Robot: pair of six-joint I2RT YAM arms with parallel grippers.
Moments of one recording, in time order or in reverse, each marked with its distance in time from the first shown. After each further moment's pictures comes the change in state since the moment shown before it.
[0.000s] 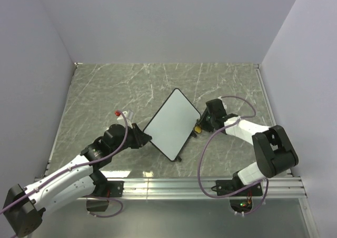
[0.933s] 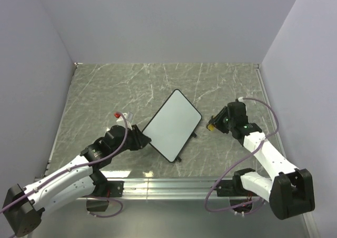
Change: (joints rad) left arm -0.019 -0.011 0.000 -0.066 -0.039 -0.022; right arm -0.166 -0.422 -0.084 -0.173 -0.048 -0.042
